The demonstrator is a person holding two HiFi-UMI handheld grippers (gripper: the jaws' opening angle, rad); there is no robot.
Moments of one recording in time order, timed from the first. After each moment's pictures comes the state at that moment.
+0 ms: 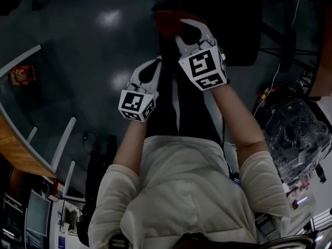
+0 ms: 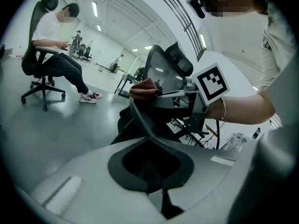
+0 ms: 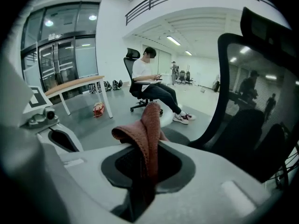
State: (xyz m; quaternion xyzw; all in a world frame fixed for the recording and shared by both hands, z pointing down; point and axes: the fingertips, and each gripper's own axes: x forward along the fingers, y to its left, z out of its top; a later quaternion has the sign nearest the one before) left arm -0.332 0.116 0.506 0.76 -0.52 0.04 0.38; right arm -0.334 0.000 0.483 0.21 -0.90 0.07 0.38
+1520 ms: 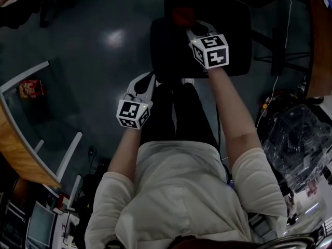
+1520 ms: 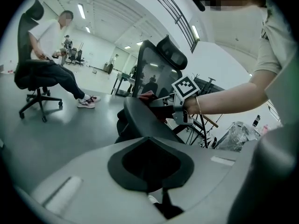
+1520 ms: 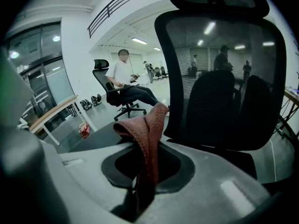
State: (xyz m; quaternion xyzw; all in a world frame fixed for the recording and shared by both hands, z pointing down) left arm -0.328 0.114 0.498 0.78 -0.51 0.09 0.36; right arm -0.263 -0.086 0.518 0.32 -0.87 0.21 0.32
